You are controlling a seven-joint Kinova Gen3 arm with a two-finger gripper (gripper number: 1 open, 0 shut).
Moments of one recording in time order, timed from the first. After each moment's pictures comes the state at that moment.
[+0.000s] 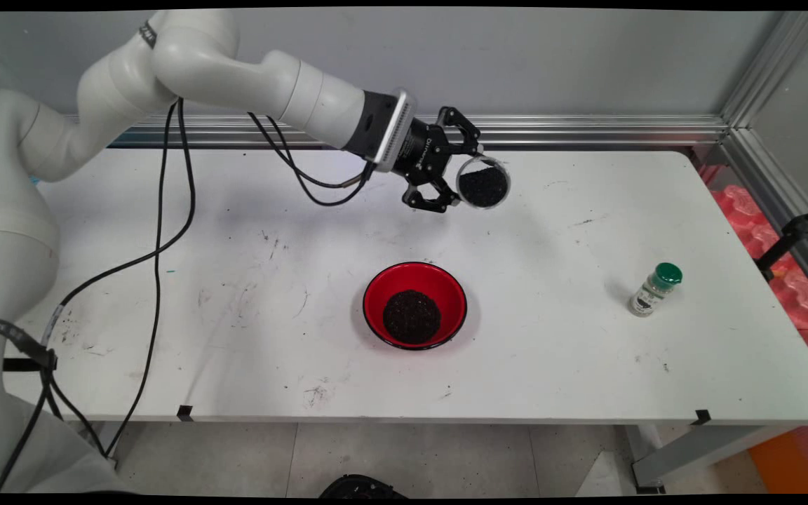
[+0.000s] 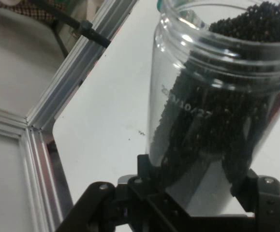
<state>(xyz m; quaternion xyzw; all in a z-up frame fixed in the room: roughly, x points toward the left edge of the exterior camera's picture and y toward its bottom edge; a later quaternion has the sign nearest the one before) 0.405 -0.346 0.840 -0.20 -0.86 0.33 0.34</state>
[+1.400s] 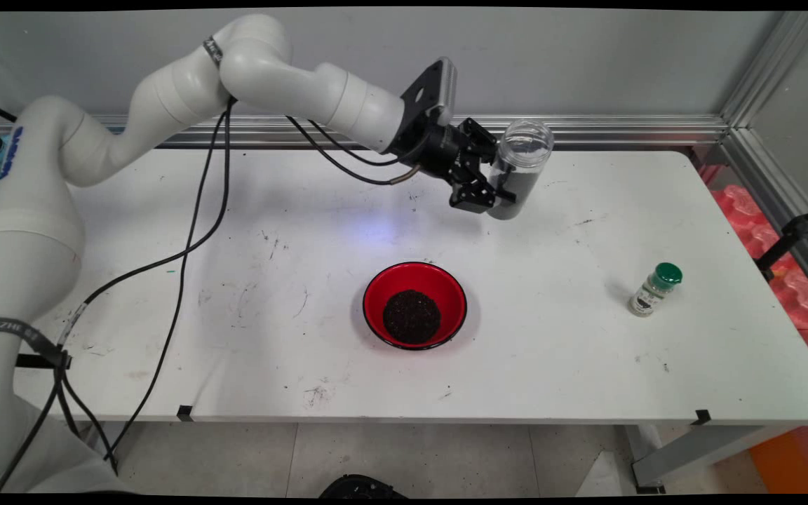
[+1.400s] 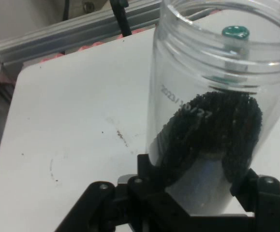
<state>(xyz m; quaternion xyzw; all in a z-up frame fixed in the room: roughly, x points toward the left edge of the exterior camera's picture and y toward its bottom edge) 0.376 -0.395 0.809 0.06 -0.87 0.19 0.45</state>
